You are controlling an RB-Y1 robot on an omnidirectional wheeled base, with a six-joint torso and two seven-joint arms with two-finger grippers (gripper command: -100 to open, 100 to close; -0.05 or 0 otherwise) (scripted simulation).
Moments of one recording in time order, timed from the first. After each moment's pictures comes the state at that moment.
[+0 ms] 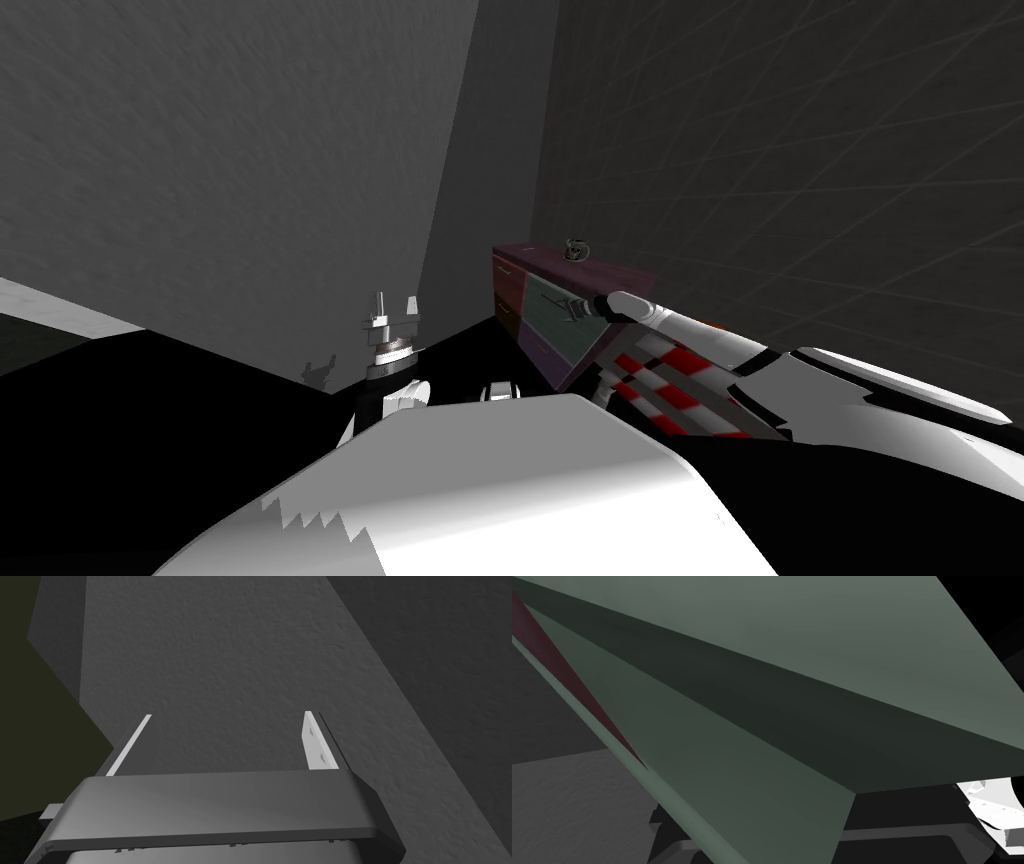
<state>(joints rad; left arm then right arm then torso) 0.47 -0.02 -0.01 -2.20 0.10 -0.58 0.16 -0.41 -1.33 0.50 -1.54 1.37 -0.76 0.53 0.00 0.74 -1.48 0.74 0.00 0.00</state>
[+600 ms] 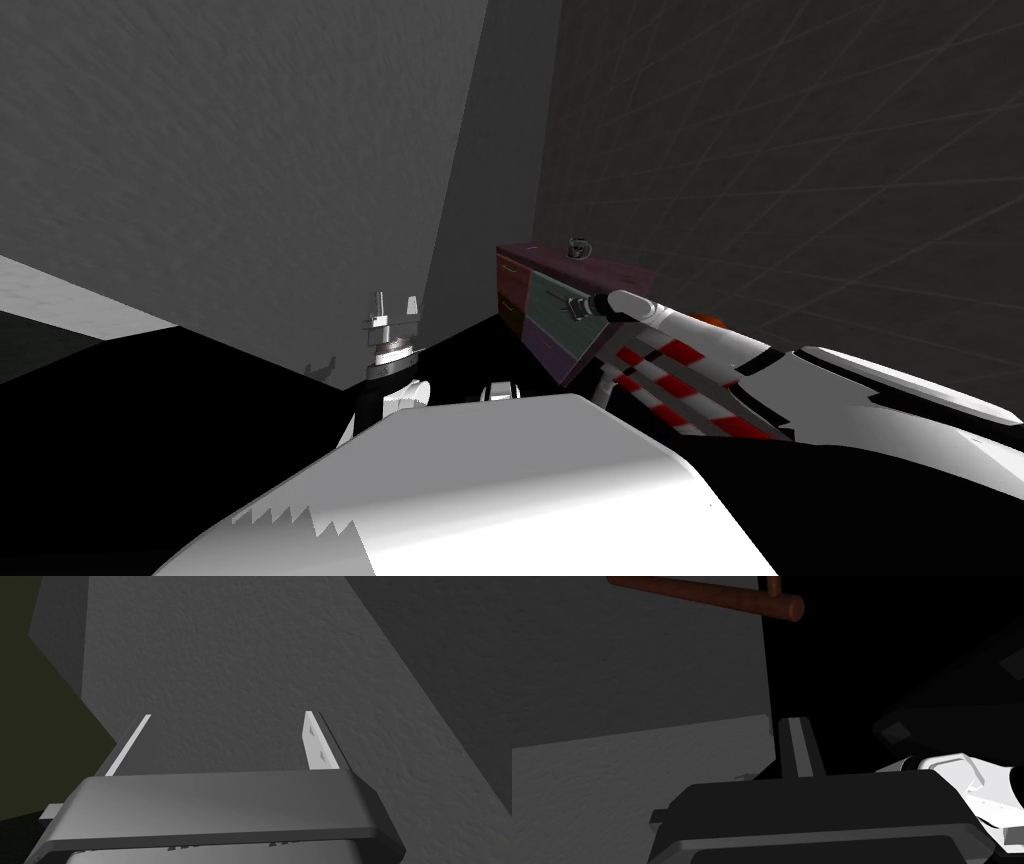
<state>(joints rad) 0.47 -0.02 -0.01 -2.20 0.10 -0.58 0.16 -0.42 -1.34 0.50 -1.55 1.37 -0.77 0.52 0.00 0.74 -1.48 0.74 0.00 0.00</state>
